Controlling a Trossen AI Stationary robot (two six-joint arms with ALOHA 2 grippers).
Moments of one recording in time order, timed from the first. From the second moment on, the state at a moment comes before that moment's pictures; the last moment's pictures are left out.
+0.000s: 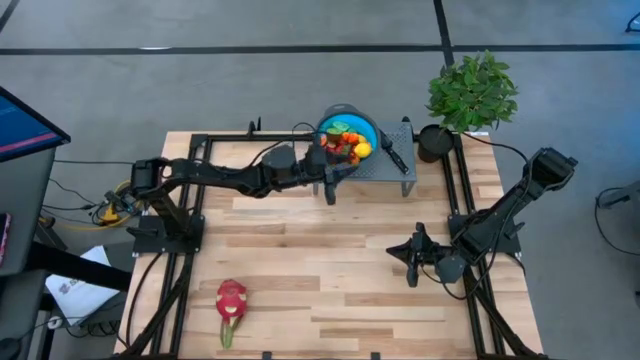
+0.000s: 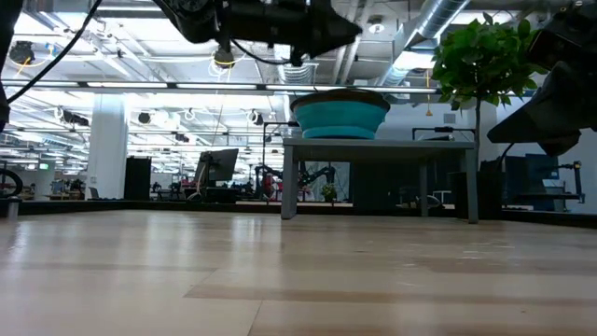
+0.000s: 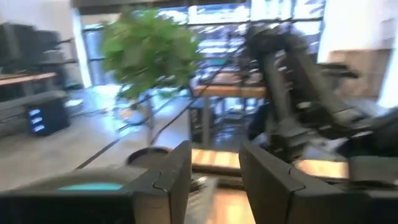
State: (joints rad) left arm 0.17 1.70 1.10 0.68 -0.07 0.04; right arm 0.77 1.13 0.26 0.22 0.86 0.79
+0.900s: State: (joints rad) left arm -0.43 0.83 0.34 0.66 -0.21 -0.53; right arm 0.84 1.13 0.26 0.22 0.86 0.83
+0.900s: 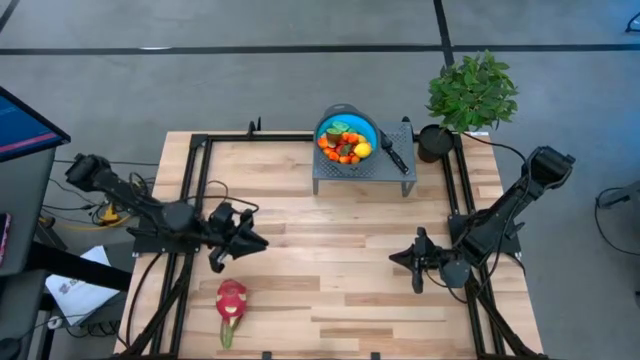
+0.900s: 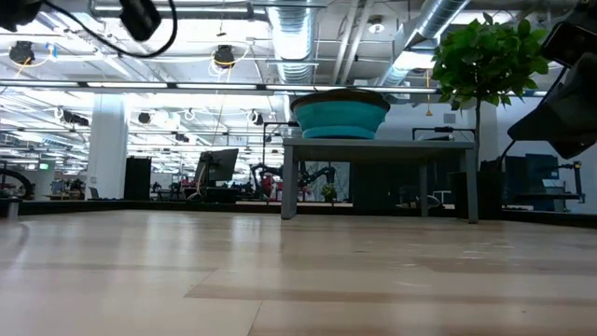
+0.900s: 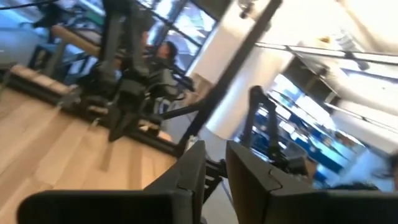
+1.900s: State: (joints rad) left arm -0.63 1.40 0.68 0.58 -0.28 -1.25; right arm 0.81 1.13 0.26 0.21 0.86 0.80
